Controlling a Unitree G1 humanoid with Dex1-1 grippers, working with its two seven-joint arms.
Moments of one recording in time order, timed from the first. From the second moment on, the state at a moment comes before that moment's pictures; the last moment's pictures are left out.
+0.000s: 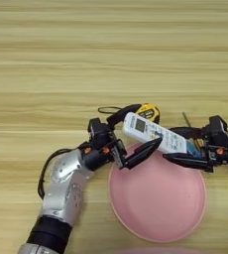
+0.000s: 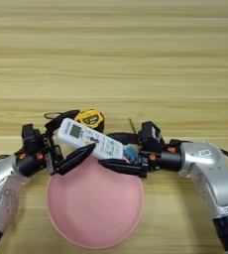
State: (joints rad) left arm -0.08 0.05 -0.16 0.24 -0.51 -0.30 -1.12; right arm -0.11 -0.53 0.11 -0.05 0.48 0.15 1.27
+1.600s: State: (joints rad) left arm -0.06 0.03 -0.18 0.22 -0.51 -0.31 -1.15; right arm -0.18 -0.55 0.14 0.07 0.55 0.34 1.44
